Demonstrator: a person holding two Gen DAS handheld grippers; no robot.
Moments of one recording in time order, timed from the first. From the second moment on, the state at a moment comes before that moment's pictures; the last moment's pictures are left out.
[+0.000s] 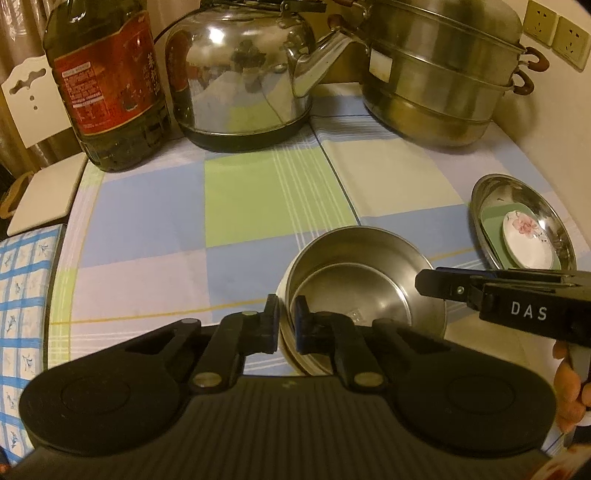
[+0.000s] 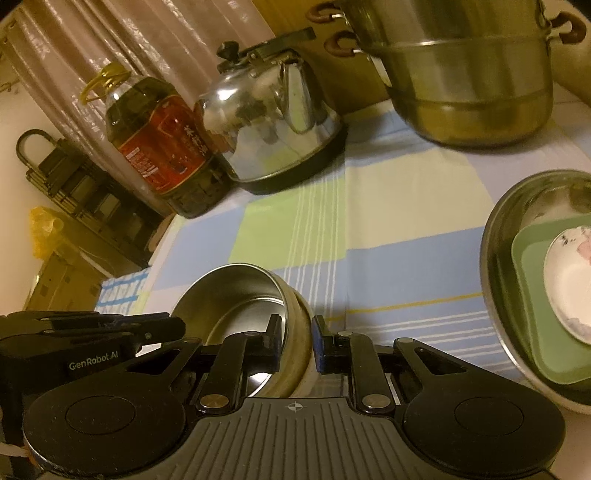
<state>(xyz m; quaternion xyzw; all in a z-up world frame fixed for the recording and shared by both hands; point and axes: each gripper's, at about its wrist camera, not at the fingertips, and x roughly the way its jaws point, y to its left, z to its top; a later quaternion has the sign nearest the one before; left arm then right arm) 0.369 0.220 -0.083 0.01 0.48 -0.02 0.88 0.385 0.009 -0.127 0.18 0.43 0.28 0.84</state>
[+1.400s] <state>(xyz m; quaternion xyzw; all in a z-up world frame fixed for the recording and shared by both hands) 0.396 0.236 -0.115 -0.05 0.53 -0.05 0.84 0.412 0.043 -0.121 0.12 0.53 0.21 0.81</state>
